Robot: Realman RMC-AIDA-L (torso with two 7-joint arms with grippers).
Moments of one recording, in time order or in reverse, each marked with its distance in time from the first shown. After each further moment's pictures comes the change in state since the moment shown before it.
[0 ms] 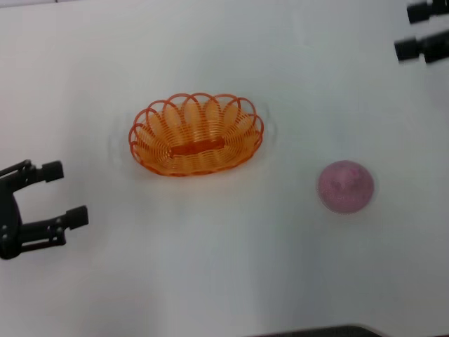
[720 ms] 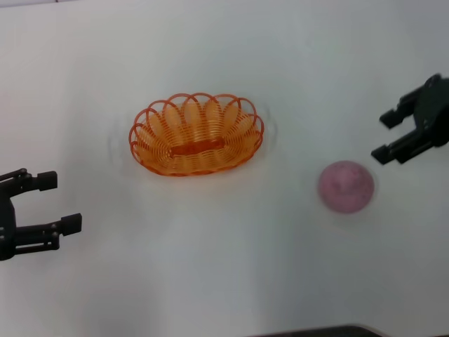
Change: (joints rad) left arm -0.032 0.005 -0.004 0.063 0.100 -0.005 -0.063; right arm 0.028 0.109 -0.255 -0.020 -0.346 0.038 -0.006
